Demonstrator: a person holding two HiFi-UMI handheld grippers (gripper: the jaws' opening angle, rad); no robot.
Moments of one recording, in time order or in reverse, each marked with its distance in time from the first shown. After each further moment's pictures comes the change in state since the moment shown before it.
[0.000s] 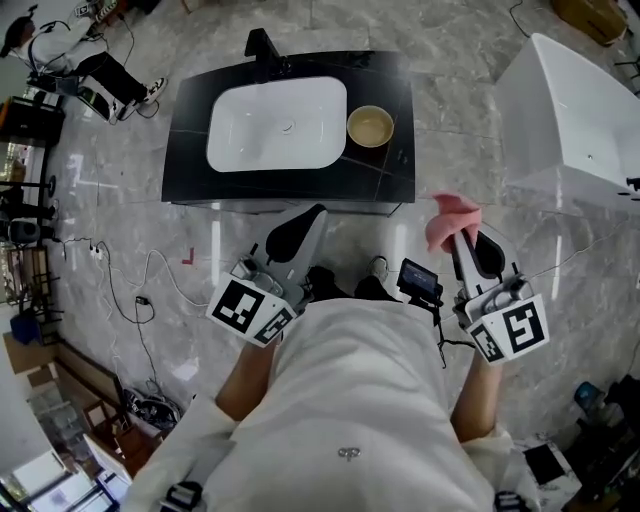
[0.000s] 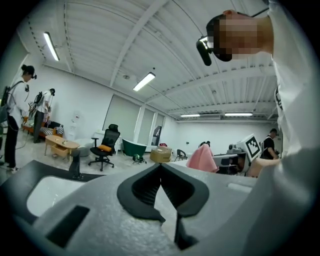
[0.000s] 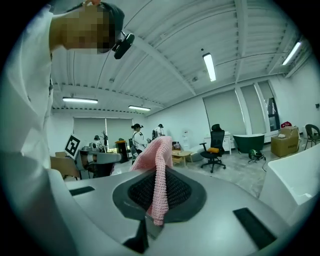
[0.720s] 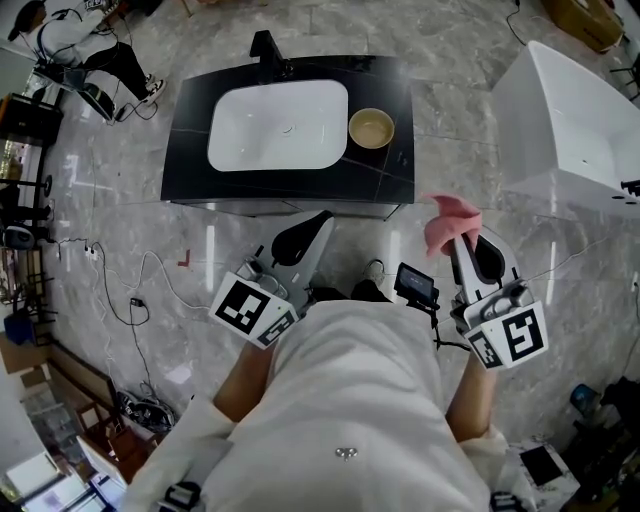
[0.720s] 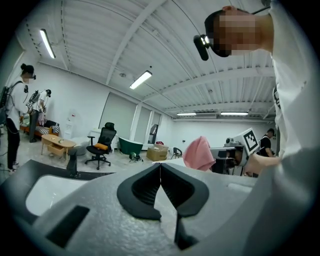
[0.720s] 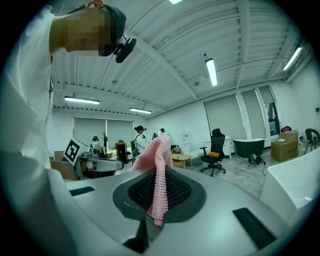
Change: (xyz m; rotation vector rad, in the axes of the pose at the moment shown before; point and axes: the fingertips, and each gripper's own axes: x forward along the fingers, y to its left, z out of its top) left arm -0.010 -0.012 -0.003 0.011 0.019 -0.046; right arm -0.006 0.020 0.021 -0.030 -0.036 -0.005
